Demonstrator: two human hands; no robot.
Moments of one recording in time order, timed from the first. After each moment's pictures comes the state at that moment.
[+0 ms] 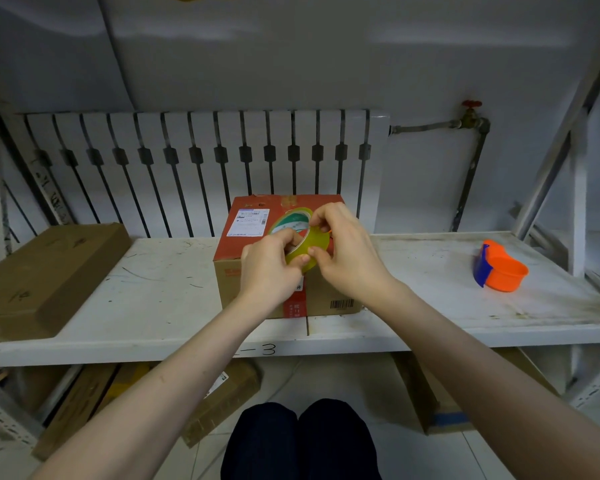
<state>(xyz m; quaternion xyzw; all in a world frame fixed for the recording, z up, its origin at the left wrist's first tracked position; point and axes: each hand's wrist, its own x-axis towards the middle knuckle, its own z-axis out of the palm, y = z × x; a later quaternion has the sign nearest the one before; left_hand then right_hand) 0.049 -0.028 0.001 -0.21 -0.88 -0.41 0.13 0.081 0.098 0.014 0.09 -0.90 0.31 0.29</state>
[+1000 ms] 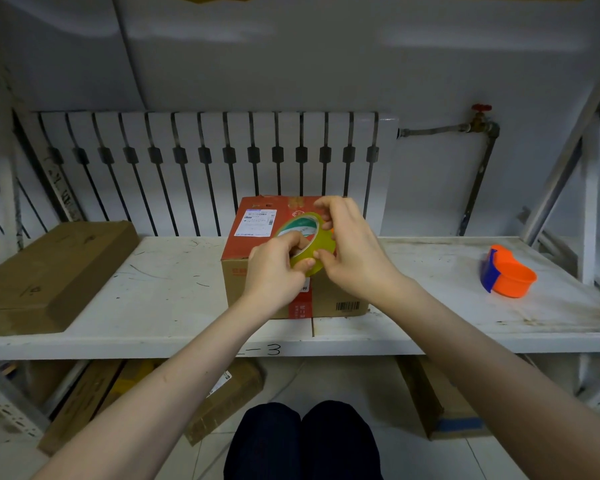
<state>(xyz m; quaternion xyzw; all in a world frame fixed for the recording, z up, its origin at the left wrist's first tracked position) 0.042 -0.035 -0.006 -0.23 -0.87 -0.42 0.12 0.082 0.092 0.024 0.08 -0.92 0.28 0.26</state>
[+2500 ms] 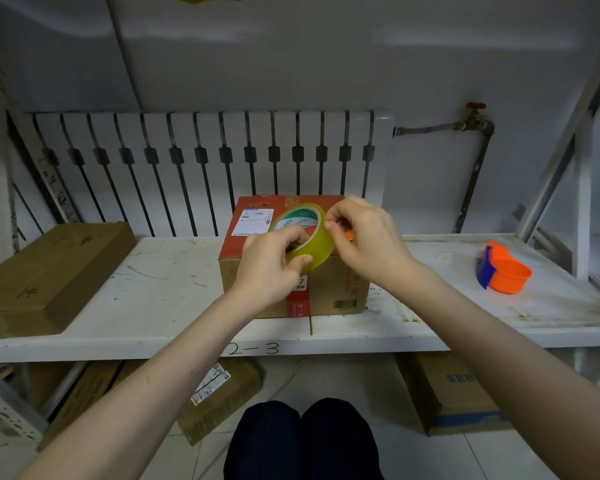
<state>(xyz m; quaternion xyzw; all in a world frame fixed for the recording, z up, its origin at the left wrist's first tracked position) 0.052 -0.044 0.010 -0.29 -0.87 -0.37 0.13 0.083 0.115 0.032 0.10 -0.91 0.22 0.33</state>
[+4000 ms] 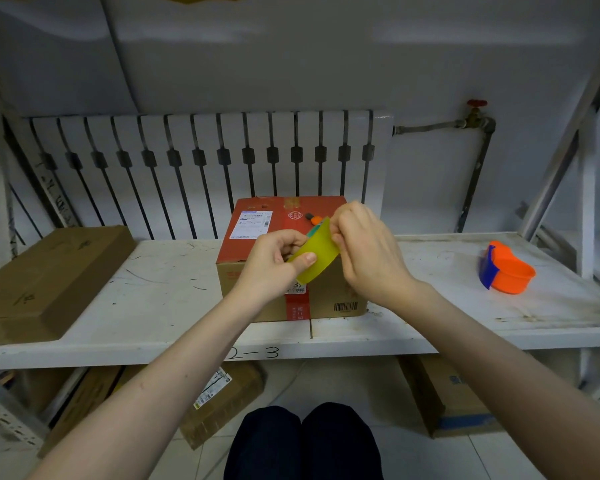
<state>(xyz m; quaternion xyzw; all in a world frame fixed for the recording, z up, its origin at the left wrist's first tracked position) 0.052 -0.038 0.016 -0.29 -0.77 -0.57 0.01 0.079 0.122 0.011 0.14 -0.90 0.14 0.38</state>
